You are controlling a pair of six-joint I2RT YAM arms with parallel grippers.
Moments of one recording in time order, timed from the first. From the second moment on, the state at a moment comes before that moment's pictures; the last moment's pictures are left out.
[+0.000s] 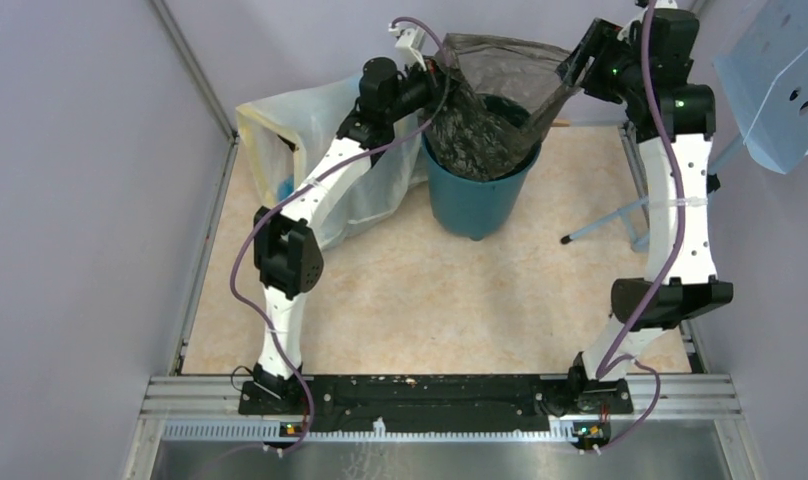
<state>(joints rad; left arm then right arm) -0.48 2.14 2.13 0.11 0.46 -0.53 0.06 1.72 2.28 -0.90 -0.06 0.37</state>
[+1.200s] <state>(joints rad) -0.49 1.86 1.89 0.14 0.46 -0.73 0.55 1.71 2.05 -1.01 -0.19 0.06</state>
